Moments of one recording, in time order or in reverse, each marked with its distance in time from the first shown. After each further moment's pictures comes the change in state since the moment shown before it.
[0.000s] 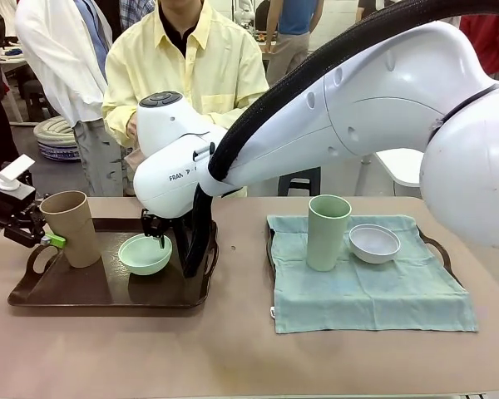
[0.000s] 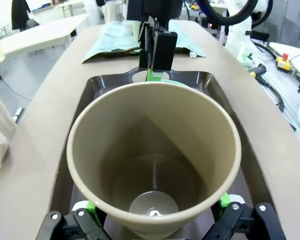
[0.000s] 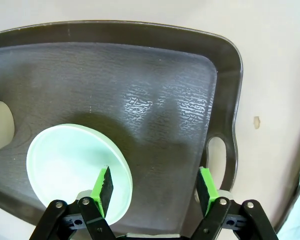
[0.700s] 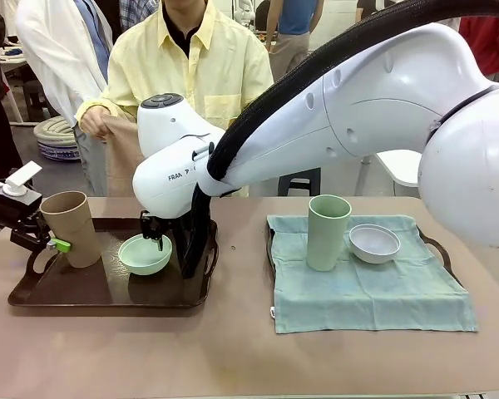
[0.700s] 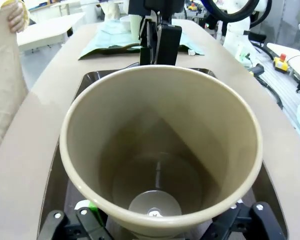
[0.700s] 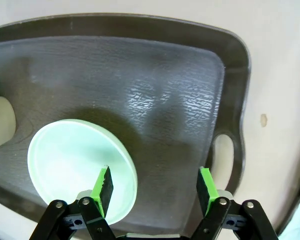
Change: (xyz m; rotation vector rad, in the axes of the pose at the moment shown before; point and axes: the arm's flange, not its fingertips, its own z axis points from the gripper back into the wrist) left arm -0.011 0.005 -0.010 -0.019 -0.005 0.012; right arm -0.001 0.002 -0.004 0.026 0.026 0.010
